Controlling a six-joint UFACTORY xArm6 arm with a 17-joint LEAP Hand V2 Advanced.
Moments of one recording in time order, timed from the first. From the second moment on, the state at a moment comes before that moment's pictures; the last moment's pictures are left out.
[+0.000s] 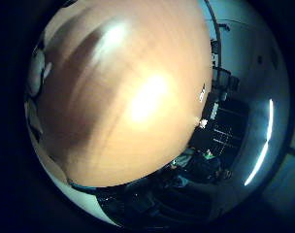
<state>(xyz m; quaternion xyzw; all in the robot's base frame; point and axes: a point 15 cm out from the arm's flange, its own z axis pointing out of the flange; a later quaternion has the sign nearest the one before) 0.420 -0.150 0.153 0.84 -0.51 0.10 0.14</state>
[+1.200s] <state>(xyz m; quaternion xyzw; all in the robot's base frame) 0.365 0.039 0.545 0.87 -0.45 0.21 -0.04</state>
